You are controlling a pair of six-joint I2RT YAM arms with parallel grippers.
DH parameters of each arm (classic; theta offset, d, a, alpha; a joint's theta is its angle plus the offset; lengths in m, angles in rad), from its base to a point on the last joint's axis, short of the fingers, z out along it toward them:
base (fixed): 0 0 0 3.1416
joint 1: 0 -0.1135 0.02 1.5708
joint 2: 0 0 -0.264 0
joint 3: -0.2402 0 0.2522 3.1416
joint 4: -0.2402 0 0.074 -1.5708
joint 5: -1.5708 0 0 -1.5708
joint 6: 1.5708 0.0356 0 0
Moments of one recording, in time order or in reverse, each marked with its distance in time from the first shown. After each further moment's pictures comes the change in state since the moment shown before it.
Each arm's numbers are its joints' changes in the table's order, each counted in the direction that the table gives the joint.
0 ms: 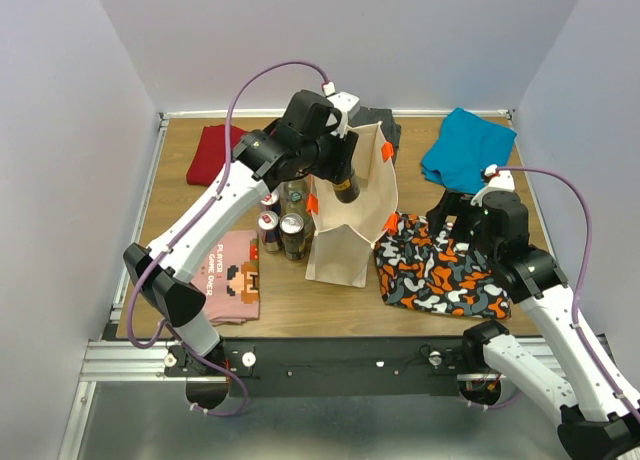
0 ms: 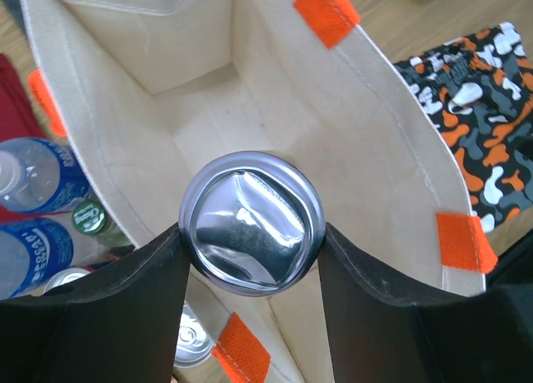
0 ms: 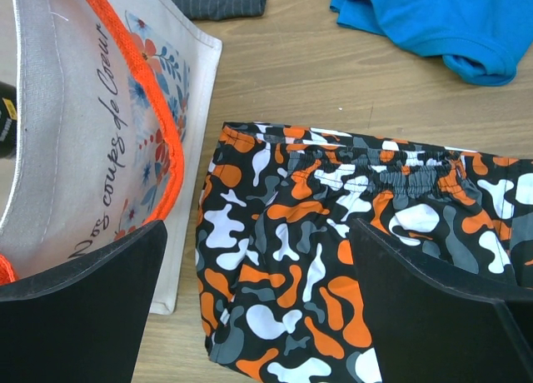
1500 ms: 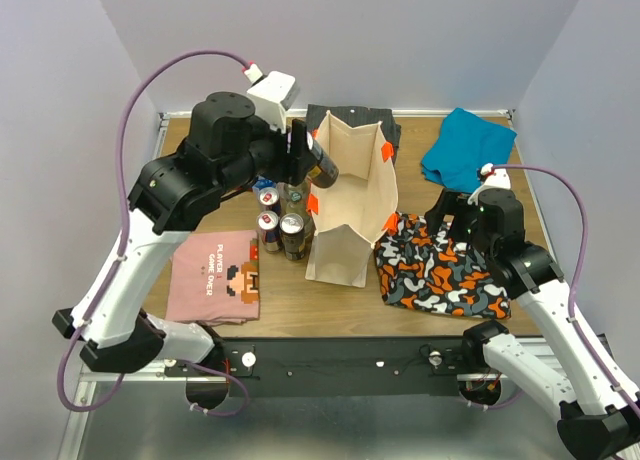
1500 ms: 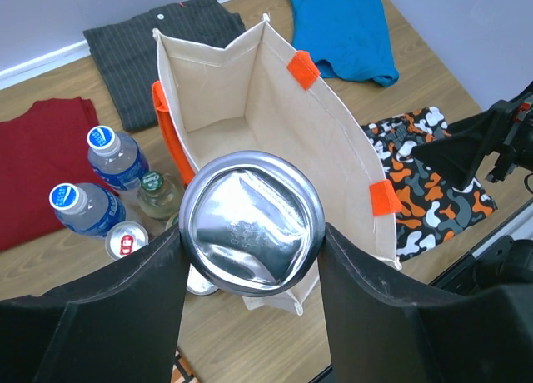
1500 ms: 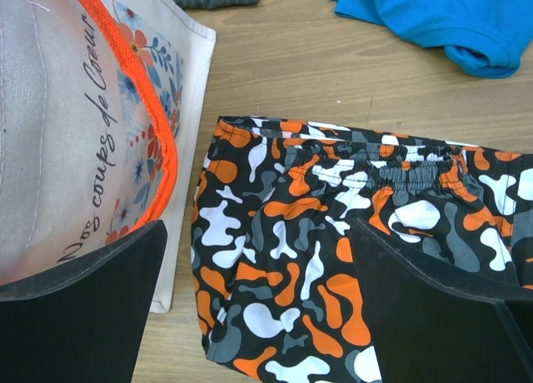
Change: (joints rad) left arm 0.019 -0.291 -0.107 -0.139 0.108 -0.065; right arm 0.000 0.032 0.000 0.000 0.000 0.001
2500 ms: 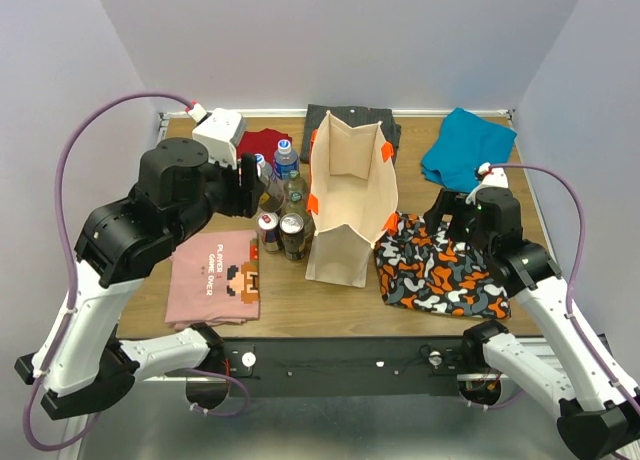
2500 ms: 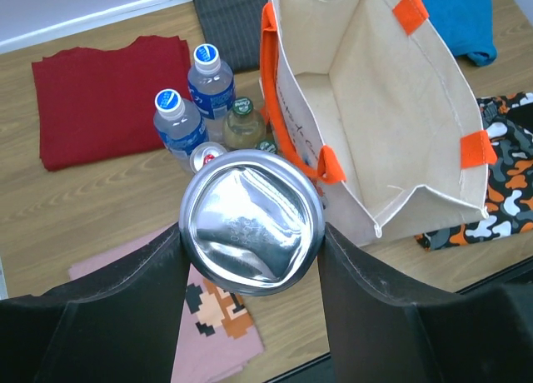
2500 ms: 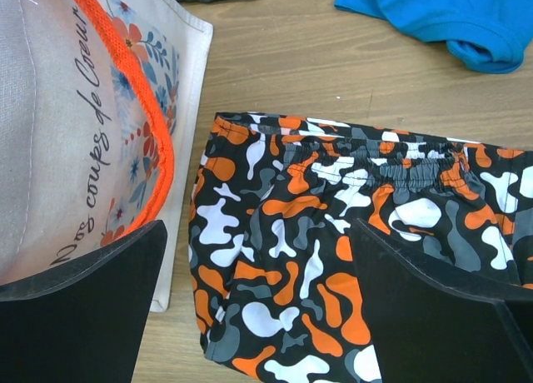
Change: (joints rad) left arm 0.000 -0.267 0.199 -0.112 0.209 -0.002; right arm 0.000 0.018 0.000 0.000 0.001 0.000
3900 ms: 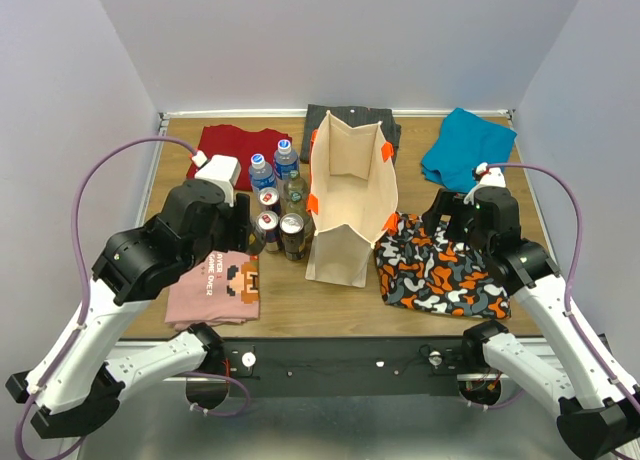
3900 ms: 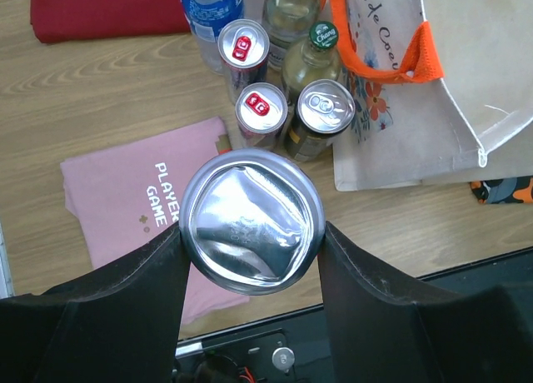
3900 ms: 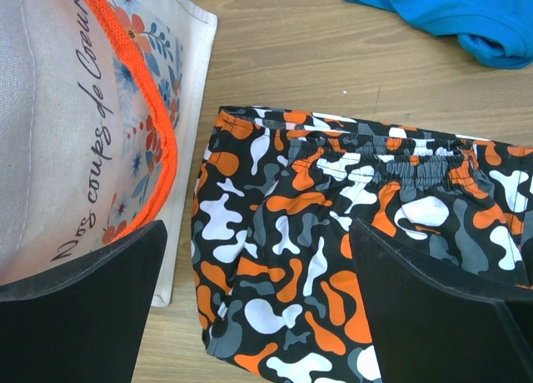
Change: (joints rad) left arm 0.005 -0.188 0.349 -0.070 0.079 -0.140; right arm 0.000 0.012 0.002 0.000 0.021 0.000
